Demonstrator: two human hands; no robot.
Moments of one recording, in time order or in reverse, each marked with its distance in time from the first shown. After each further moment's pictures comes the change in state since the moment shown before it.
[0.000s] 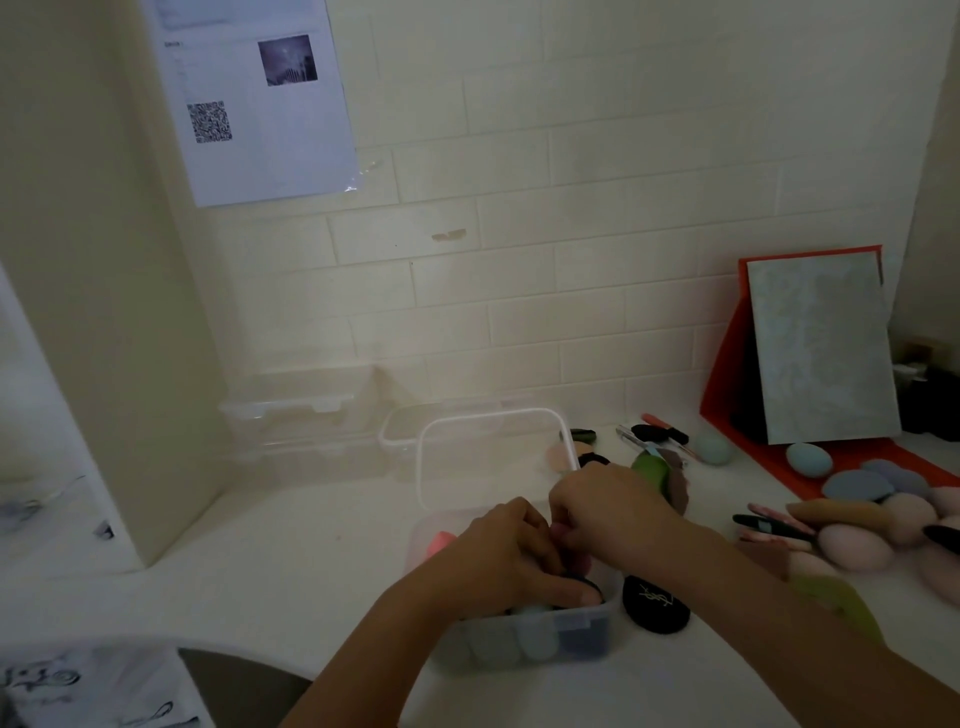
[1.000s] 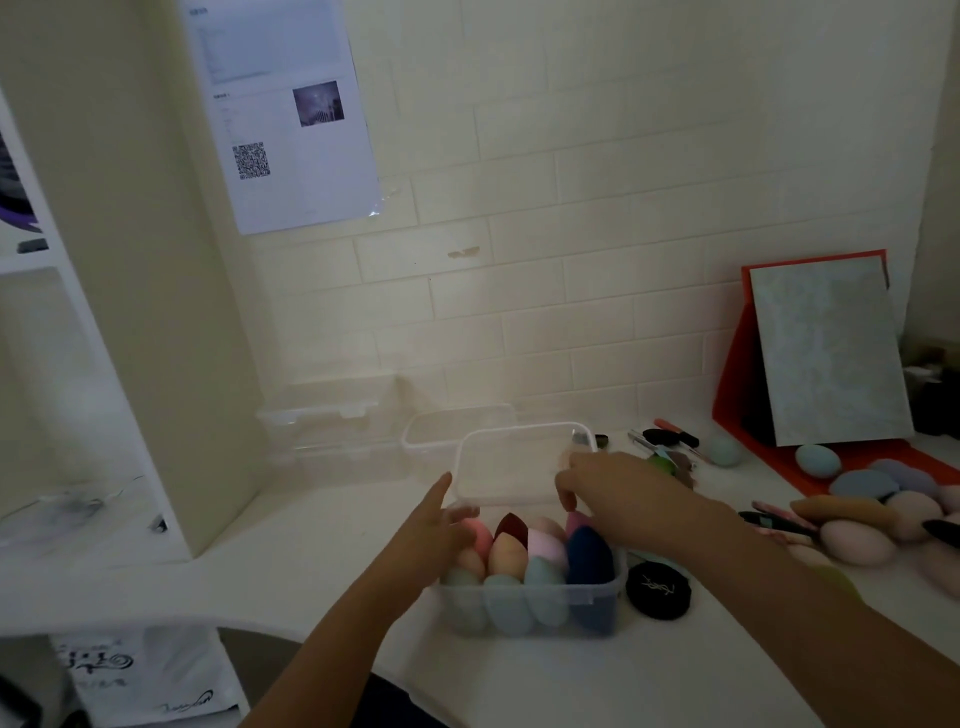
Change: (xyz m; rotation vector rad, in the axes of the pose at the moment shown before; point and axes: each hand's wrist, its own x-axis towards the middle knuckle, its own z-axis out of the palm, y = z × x) left_hand -0.022 -0.035 -0.021 -0.403 0.342 -0.353; right_hand -0.017 0.004 -0.021 -0.038 -0.050 -0.061
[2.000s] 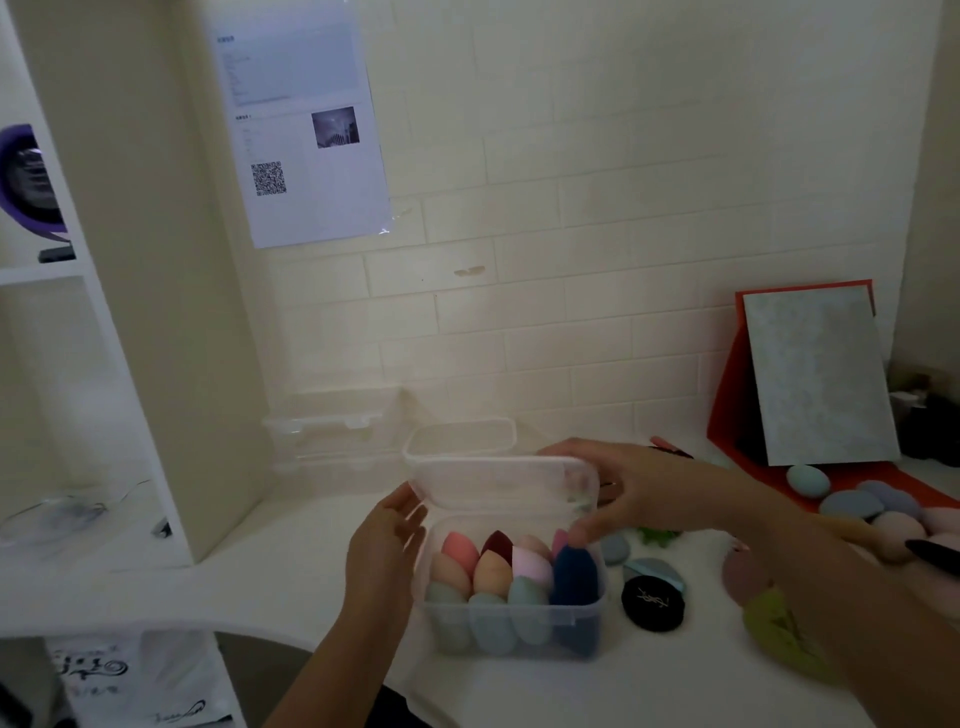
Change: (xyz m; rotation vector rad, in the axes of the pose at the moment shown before) left_hand -0.017 -0.006 -0.010 -0.836 0.384 0.068; right_hand -0.020 0.029 -0.024 0.820 -0.074 -0.232
